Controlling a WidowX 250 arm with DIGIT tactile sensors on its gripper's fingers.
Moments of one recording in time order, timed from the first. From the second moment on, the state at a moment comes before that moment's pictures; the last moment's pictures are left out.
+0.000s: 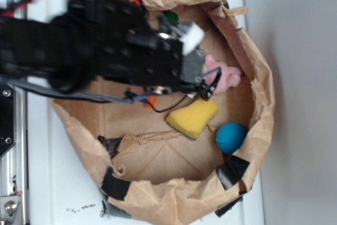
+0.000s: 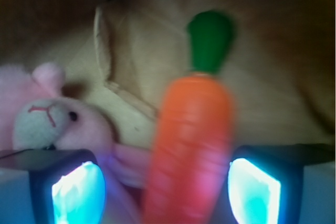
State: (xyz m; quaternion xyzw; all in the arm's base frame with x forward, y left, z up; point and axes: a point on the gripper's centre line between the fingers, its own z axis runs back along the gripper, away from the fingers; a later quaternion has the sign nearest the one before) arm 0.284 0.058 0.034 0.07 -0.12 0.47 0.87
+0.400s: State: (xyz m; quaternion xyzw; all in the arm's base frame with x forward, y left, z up) arm 0.320 0.060 0.021 0.06 -0.12 0.49 0.86
